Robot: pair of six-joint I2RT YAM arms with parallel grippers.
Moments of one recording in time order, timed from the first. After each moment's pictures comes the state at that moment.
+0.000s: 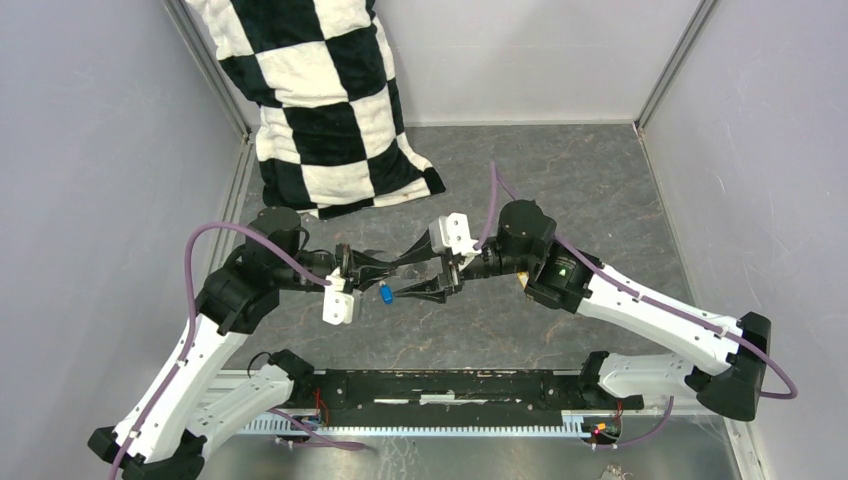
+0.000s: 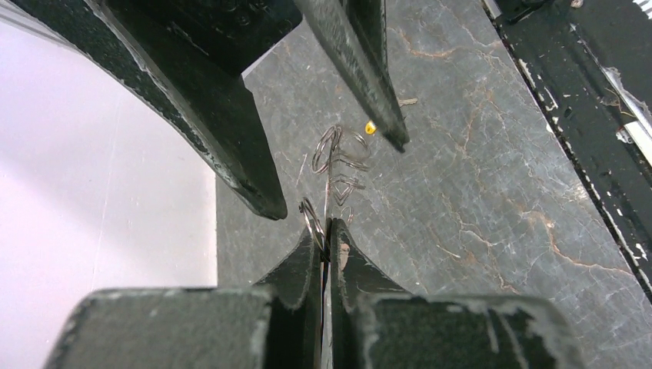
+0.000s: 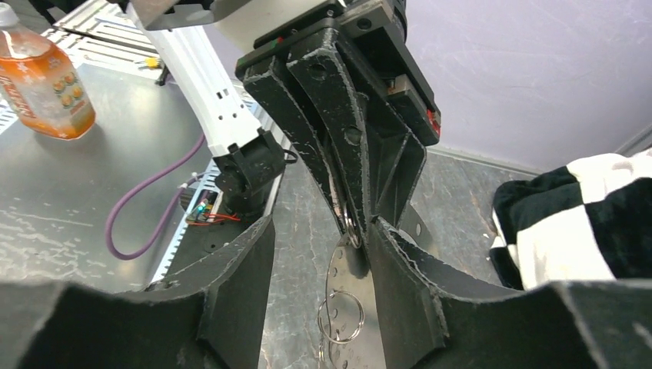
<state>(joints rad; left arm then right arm) -0.55 0.77 1.05 -0.73 0.92 1.17 1.02 1.17 1.10 0.07 -0.69 -0.19</state>
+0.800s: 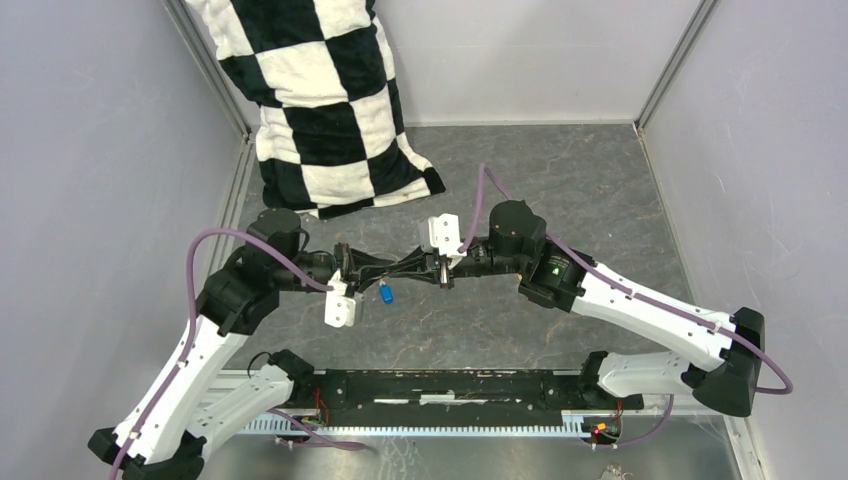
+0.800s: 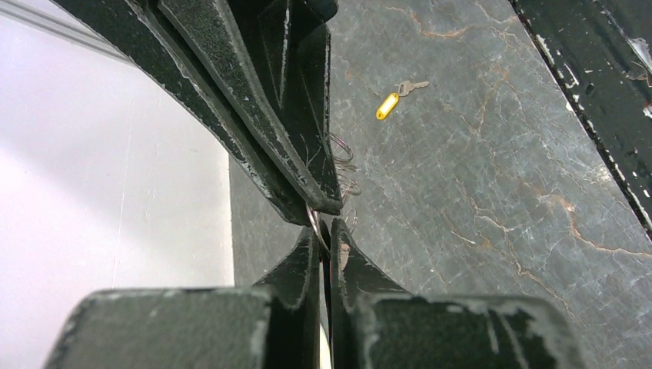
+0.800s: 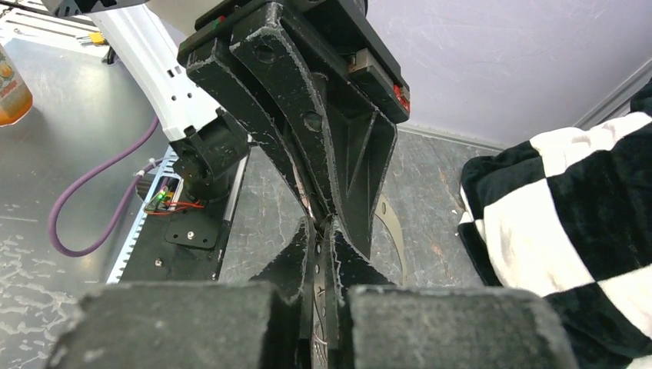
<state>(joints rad) -0.55 0.77 1.04 -0.73 0.90 1.24 1.04 1.20 1.11 0.04 -0.58 -0.28</state>
